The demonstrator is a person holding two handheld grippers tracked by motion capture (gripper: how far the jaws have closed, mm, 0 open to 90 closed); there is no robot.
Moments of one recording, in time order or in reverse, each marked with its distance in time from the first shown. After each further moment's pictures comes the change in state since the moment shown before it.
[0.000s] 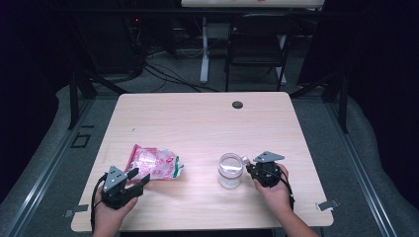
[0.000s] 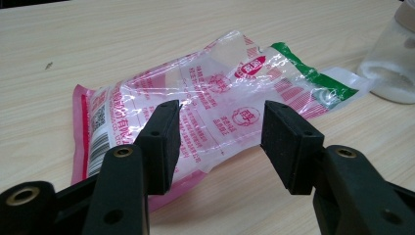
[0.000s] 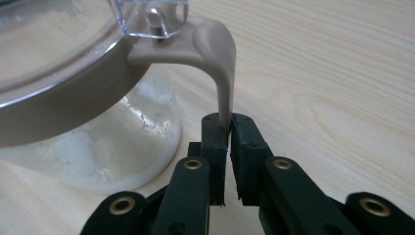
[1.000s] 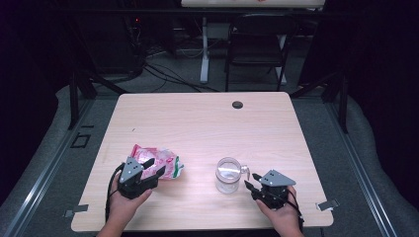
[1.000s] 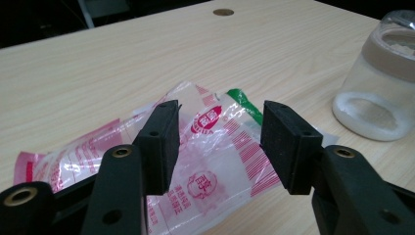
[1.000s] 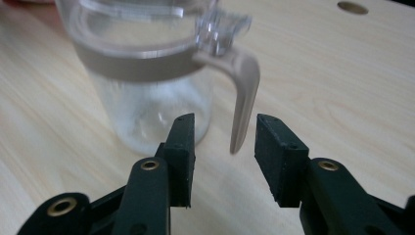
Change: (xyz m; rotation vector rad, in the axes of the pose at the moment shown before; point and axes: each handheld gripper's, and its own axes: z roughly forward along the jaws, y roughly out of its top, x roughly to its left) left arm -0.023 0.028 0.026 -0.073 -0.095 0.090; right arm 0.029 -0.030 -0.046 -0.167 0.018 -0.083
